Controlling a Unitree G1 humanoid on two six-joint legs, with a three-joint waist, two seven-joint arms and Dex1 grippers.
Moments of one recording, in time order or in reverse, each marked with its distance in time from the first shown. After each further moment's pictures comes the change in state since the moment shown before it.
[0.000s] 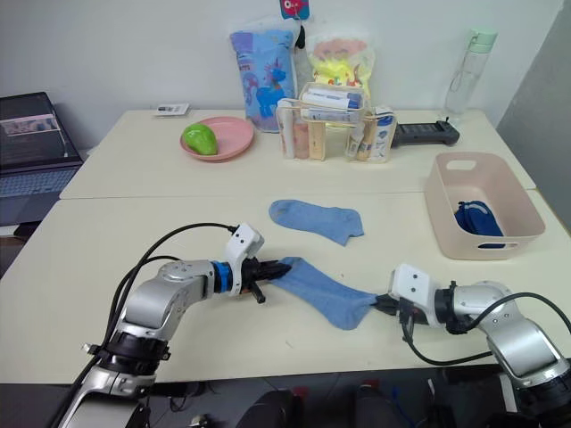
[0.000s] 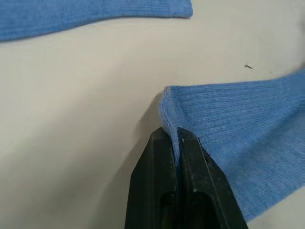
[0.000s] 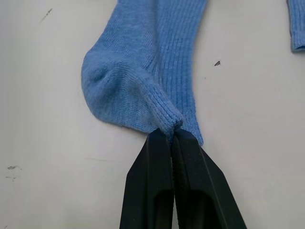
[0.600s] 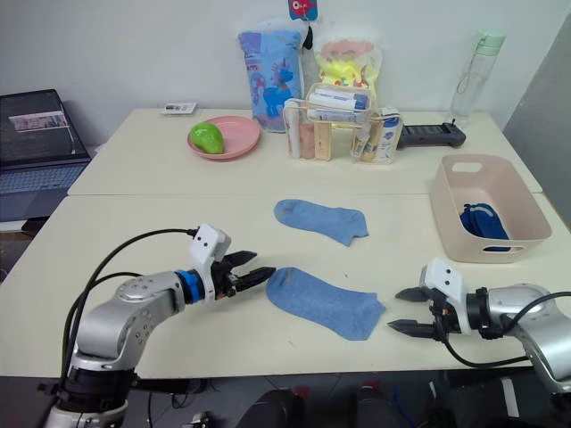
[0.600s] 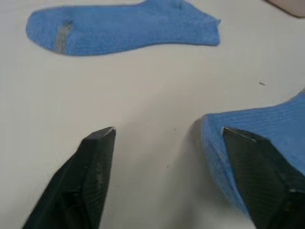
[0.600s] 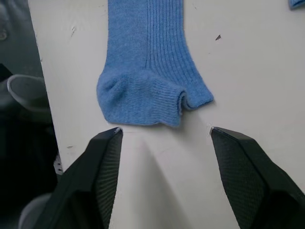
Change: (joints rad) left arm 0.054 0.102 0.100 -0.079 -0.073 -0.096 -0.006; right arm 0.156 -0.055 -0.200 -0.119 0.221 0.258 0.020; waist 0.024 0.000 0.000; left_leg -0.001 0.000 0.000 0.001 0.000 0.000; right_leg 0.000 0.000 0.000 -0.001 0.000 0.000
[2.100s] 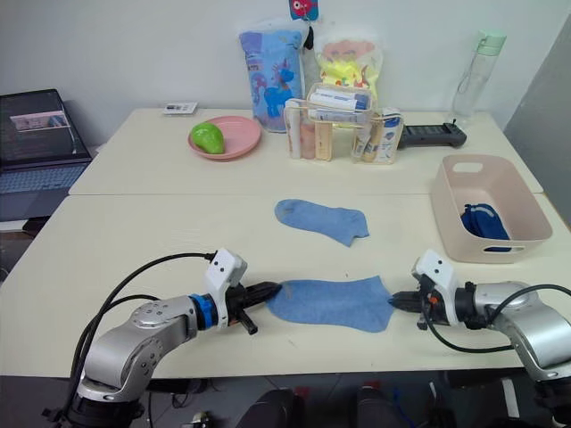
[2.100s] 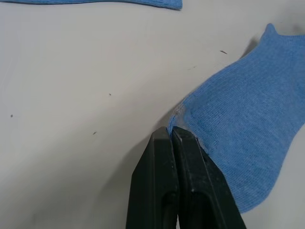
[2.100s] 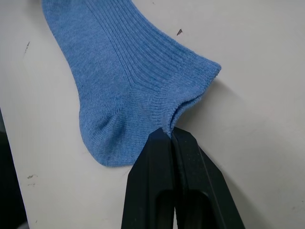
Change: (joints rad) left arm 0.171 -0.069 -0.054 -0.164 -0.041 0.078 0.152; right arm -0.119 0.027 0.073 0.085 -0.008 0.098 -0.088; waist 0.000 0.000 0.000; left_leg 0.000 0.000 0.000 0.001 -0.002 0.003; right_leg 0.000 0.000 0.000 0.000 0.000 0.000
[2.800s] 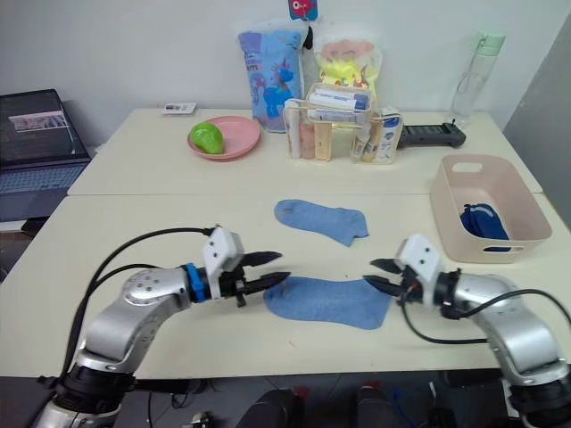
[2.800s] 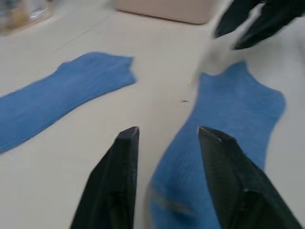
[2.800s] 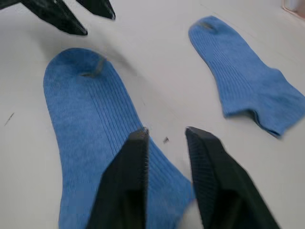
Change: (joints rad) left arm -0.136 0.070 -0.144 0.180 0.128 -0.507 -0.270; right arm -0.017 0.232 0.087 -0.066 -0.157 -0.272 -0.183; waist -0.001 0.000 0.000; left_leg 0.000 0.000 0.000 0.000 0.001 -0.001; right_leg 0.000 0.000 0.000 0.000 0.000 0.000
